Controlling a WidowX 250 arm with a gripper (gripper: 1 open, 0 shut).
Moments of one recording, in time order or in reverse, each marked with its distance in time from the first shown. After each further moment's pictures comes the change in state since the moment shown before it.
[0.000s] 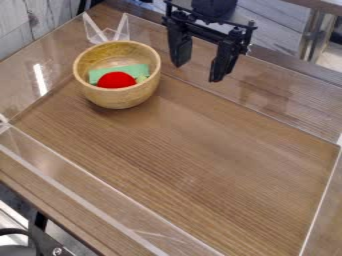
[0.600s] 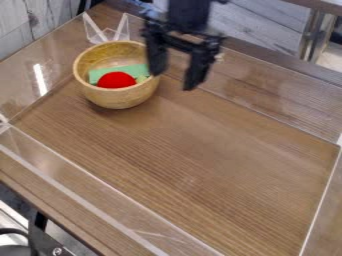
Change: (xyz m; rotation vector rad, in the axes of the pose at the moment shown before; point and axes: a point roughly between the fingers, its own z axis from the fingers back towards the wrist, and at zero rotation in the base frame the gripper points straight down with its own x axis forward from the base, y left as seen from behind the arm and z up) arm -0.015 0.041 -0.019 -0.030 0.062 0.037
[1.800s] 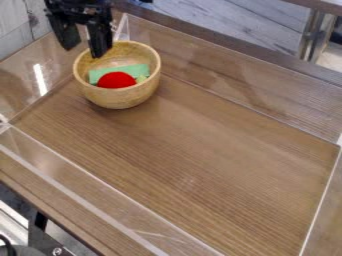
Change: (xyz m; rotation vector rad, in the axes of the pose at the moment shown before) arm -0.003 0.115 0.001 -0.021 -0.176 0.118
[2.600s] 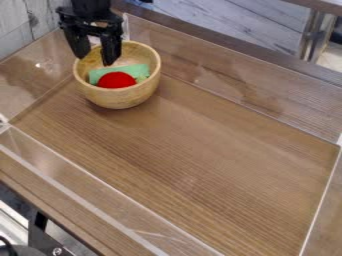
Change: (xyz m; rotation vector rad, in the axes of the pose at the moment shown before) arm 0.030 0.009 -0.034 0.014 -0.008 -0.024
